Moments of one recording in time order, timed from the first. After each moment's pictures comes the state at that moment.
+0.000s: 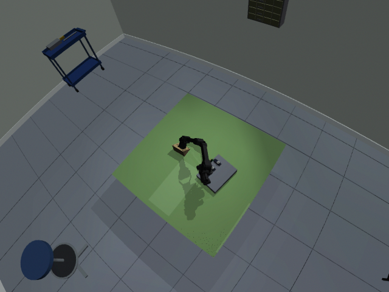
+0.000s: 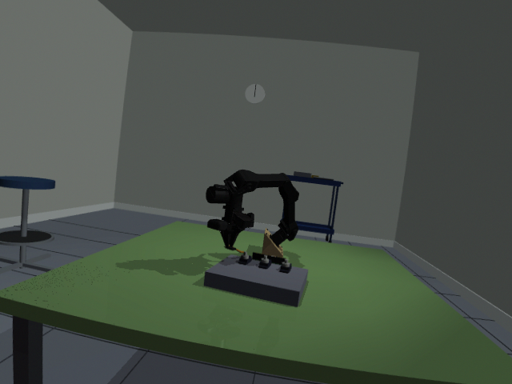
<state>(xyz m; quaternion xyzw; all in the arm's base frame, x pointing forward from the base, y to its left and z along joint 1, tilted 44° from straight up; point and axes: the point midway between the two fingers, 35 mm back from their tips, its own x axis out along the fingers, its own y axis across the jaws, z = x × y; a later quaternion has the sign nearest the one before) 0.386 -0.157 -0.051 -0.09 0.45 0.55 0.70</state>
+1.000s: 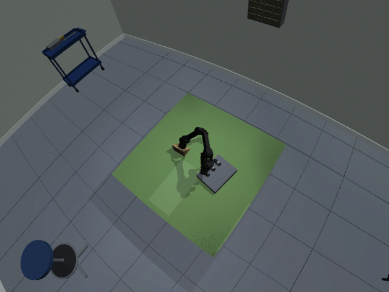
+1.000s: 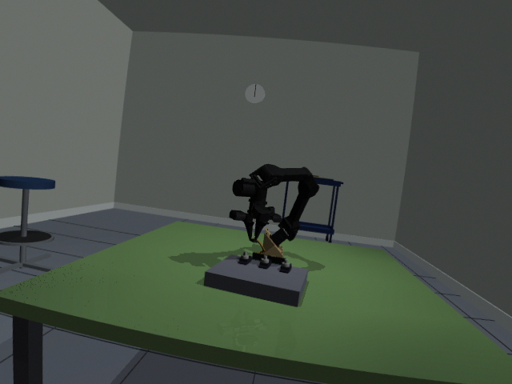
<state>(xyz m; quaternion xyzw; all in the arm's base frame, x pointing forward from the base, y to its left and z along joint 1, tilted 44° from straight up) 0.346 -0.121 0.024 0.07 0.57 0.43 0.70</state>
